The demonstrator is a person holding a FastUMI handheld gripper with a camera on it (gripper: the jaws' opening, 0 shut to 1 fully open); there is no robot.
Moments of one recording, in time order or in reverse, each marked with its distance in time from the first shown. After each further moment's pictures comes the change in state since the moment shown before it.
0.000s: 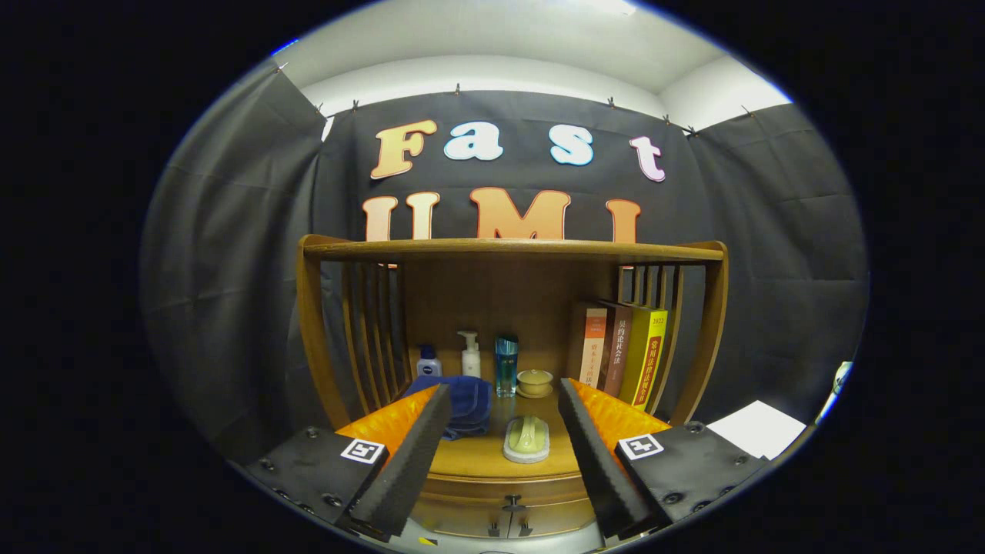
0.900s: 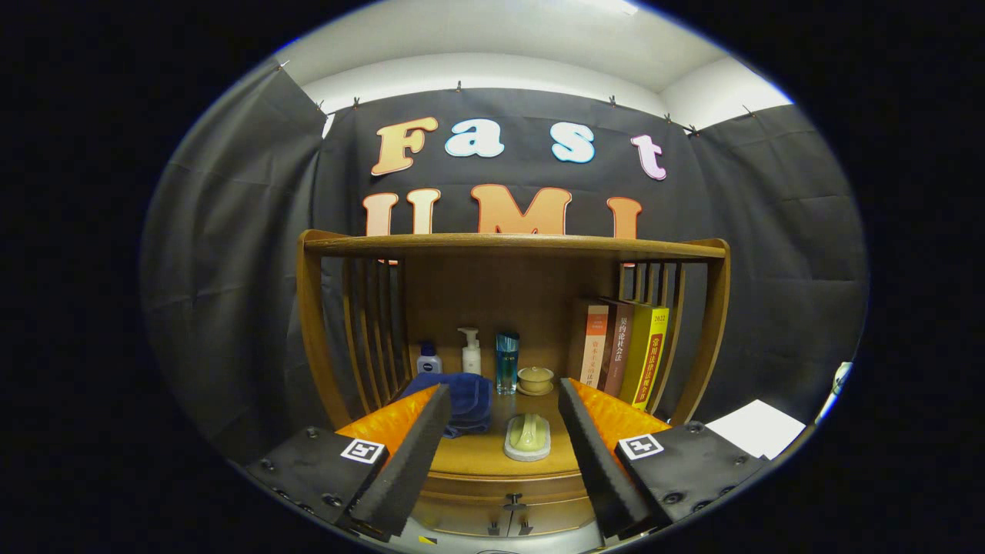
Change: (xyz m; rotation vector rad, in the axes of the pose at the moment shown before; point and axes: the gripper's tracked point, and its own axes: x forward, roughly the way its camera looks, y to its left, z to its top) arm -0.001 0.002 -0.003 -0.005 0.008 -0.003
